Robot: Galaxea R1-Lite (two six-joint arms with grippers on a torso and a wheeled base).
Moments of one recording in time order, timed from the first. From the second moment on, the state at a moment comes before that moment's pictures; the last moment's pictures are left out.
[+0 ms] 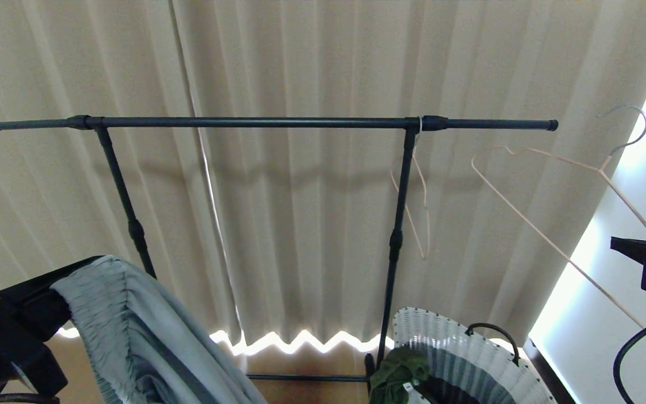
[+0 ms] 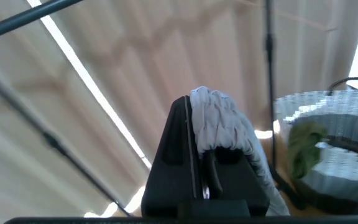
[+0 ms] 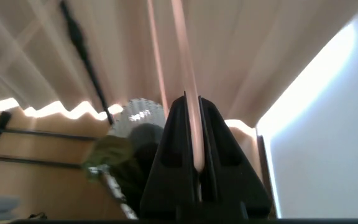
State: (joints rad) left arm -0.54 0.93 -0.38 -0.48 0.18 0.29; right arm -0.19 1.27 -0.62 -0.25 0.17 -0.09
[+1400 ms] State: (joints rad) left arm -0.54 0.93 -0.36 -0.48 0.18 0.30; right arm -0.07 1.27 -0.58 -0.31 0.17 -0.03
